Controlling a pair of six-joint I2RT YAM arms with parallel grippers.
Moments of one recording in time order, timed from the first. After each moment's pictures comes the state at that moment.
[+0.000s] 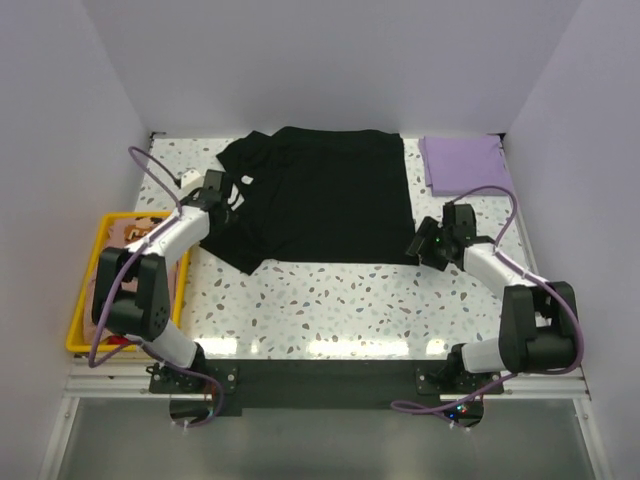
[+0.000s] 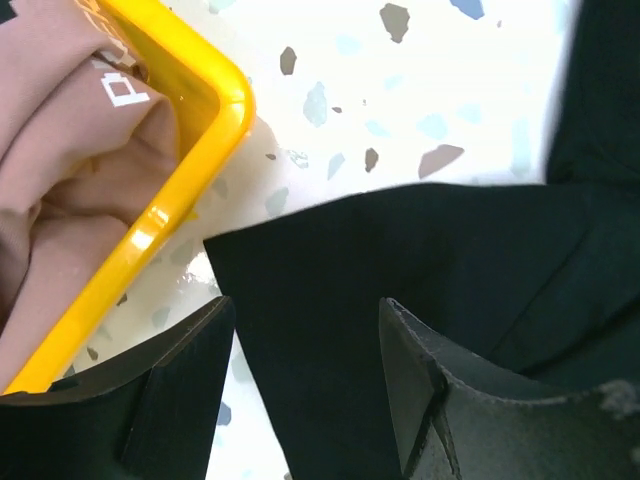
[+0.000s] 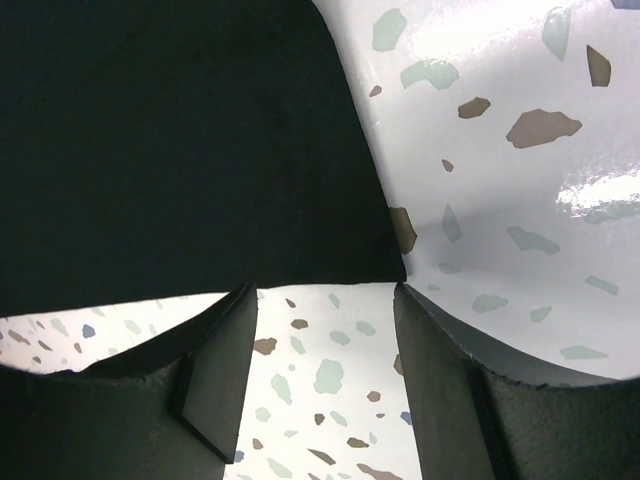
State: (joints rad) left arm -0.19 1.58 1.04 -0.48 -0.54 -0.79; right arm 0.08 1.40 0.71 -0.27 -0.13 0.59
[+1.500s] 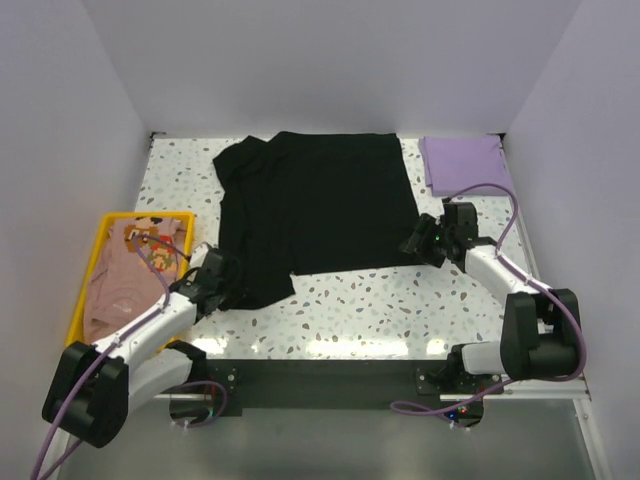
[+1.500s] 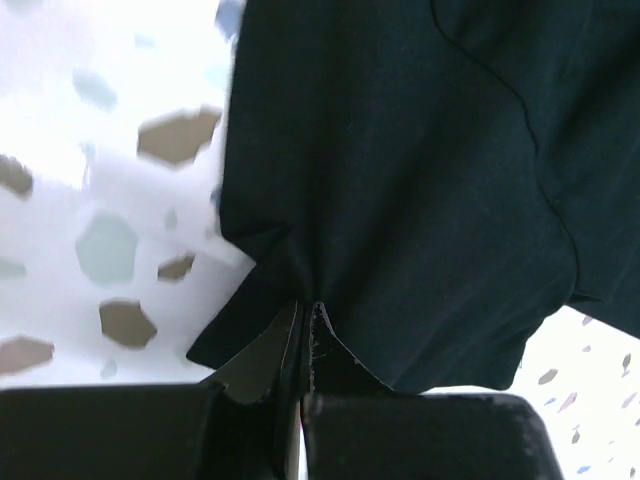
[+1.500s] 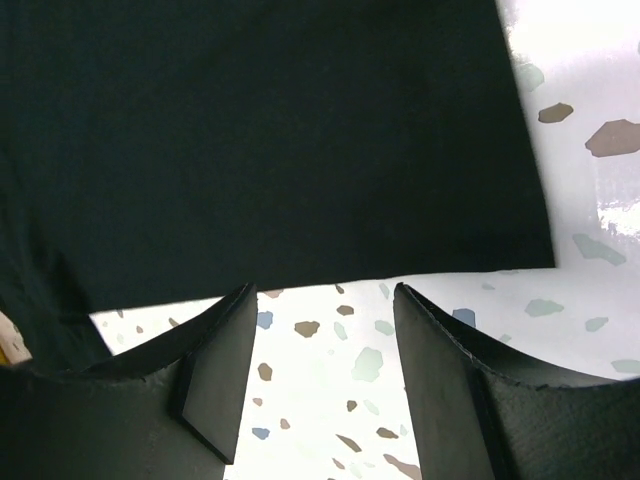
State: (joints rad) left arm -0.37 1.06 0.42 -0.40 -0.22 -1.01; right arm 0.08 1.35 0.71 -0.24 -0.23 0.58
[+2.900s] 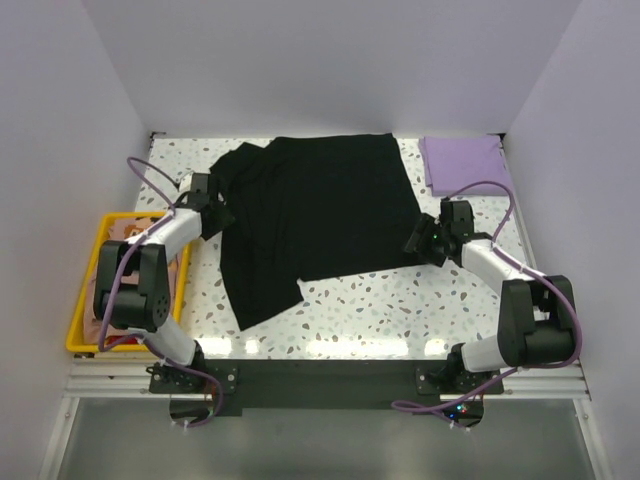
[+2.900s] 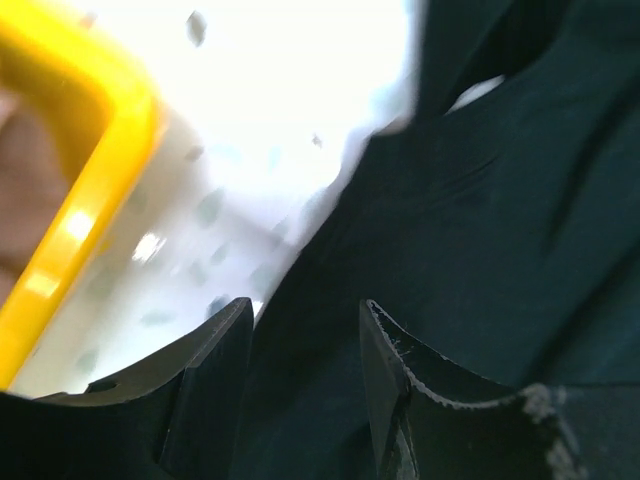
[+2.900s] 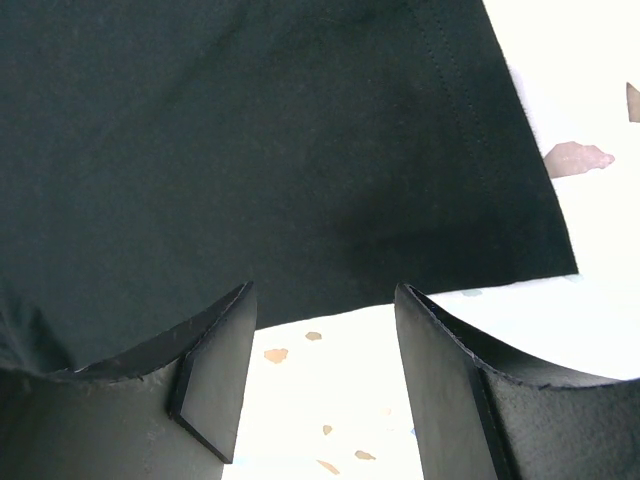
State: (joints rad) left arm -0.09 1.63 0.97 -0.33 -0.26 -0.71; right arm 0.09 1.43 0.74 -0.25 -0.15 0.57
